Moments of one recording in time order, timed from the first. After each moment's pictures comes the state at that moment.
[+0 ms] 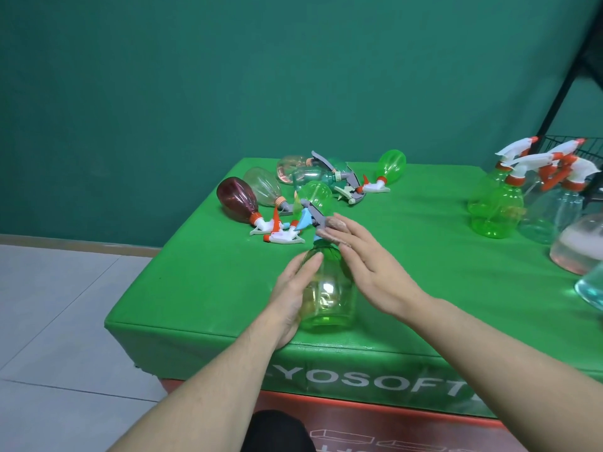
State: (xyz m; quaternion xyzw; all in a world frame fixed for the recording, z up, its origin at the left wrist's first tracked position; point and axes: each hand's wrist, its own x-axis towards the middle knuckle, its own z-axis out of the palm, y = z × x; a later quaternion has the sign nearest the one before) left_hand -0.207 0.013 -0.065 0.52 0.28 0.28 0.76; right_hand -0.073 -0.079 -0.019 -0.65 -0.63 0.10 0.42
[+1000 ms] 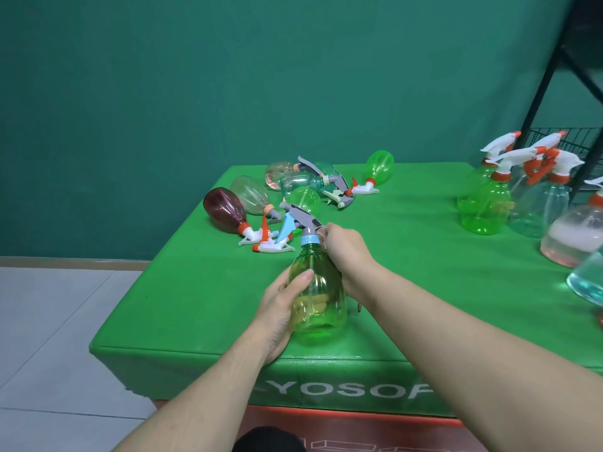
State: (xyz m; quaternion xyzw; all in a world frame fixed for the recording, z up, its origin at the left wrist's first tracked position) left_hand -0.209 0.017 -0.069 0.51 0.28 0.27 0.77; right_hand -0.088 -0.017 0.010 -0.71 -0.17 0.34 0.58
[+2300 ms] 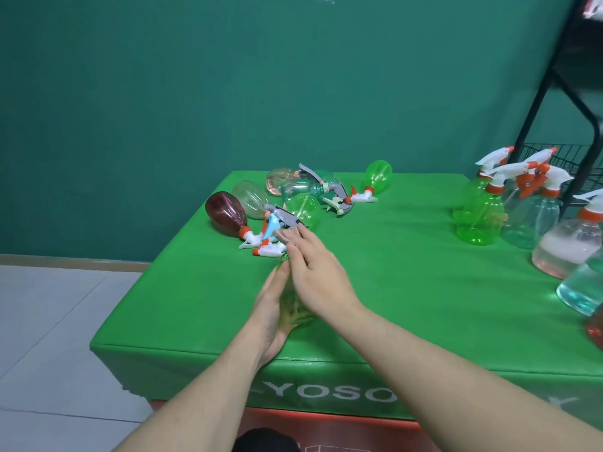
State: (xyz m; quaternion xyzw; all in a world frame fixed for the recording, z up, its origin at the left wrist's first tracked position) left_hand -0.210 0.021 -0.067 0.47 0.23 0.29 0.80; right_hand -0.124 -0.030 -0.018 -0.72 -0.52 0.10 0.46
